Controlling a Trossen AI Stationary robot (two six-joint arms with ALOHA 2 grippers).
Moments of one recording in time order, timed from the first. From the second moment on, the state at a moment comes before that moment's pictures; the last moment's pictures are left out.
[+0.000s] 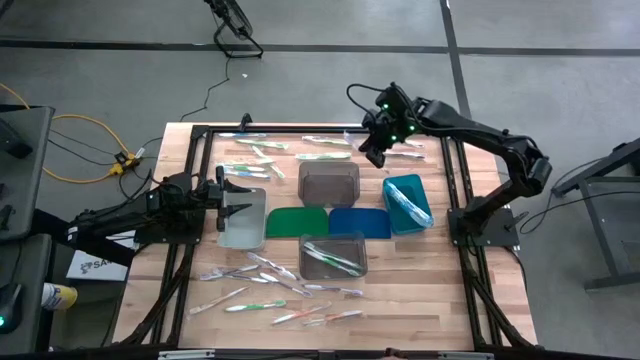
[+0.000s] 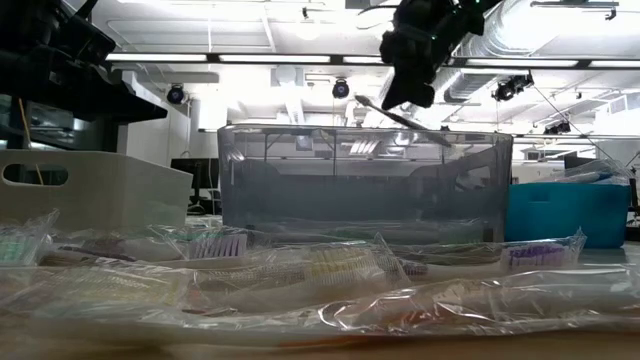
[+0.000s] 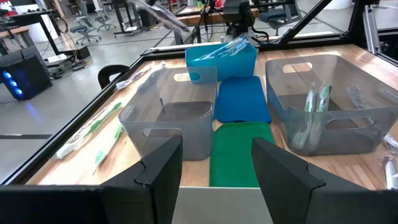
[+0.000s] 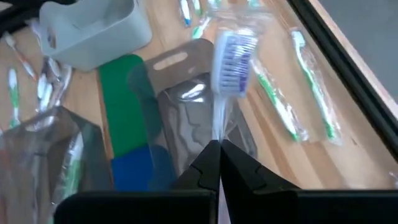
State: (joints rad) left arm 0.27 0.02 0.13 -0.24 0.12 0.16; right arm -0.60 1.52 1.36 -0.74 -0.37 -0.05
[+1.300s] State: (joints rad) left arm 0.27 0.02 0.13 -0.24 0.12 0.16; right arm -0.45 2.02 1.67 -0.75 -0.39 0.23
